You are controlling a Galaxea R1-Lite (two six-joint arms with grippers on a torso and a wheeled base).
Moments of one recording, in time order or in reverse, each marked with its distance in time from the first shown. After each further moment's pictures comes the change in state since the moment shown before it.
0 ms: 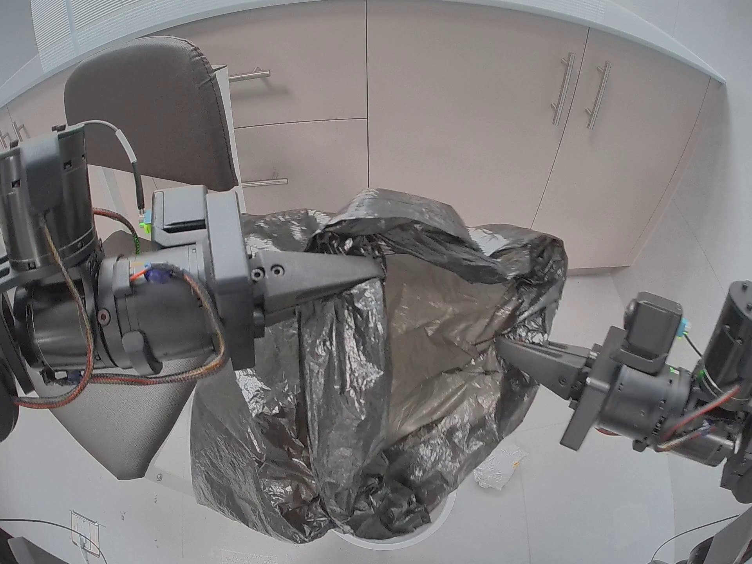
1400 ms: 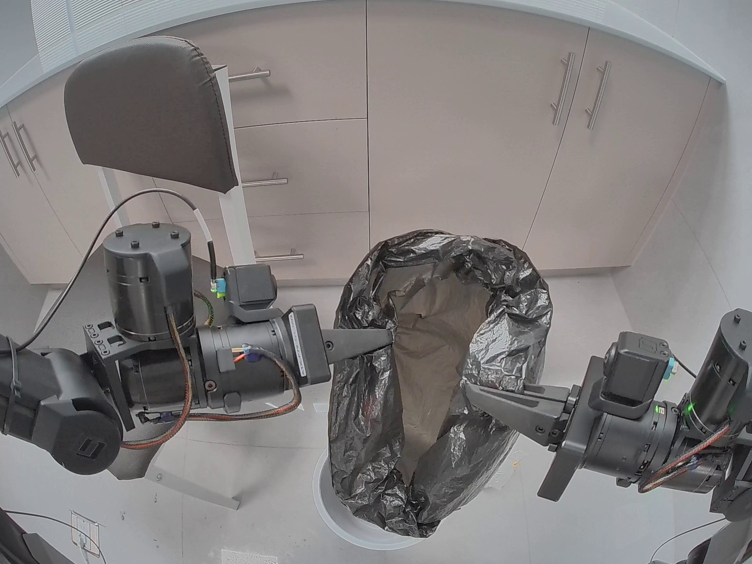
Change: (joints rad) left arm 0.045 0.234 0.160 -0.279 0.036 0.276; right arm 0.108 0.014 0.035 -0.010 -0.003 -0.090
